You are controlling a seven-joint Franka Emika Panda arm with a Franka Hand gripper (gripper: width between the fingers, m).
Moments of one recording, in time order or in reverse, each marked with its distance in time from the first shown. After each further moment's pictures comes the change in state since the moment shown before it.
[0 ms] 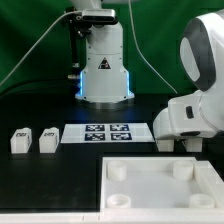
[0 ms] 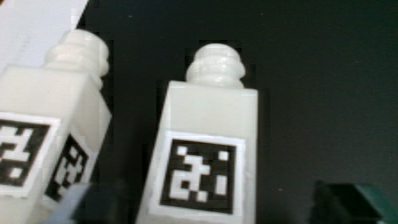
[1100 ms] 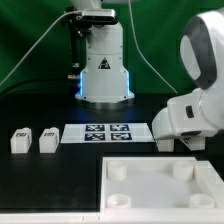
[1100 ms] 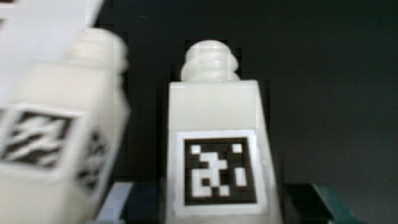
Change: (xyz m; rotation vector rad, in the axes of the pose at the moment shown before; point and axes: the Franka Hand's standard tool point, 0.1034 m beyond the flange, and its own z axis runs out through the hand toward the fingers) arm -0.003 0.011 -0.027 -0.028 0.017 -0.075
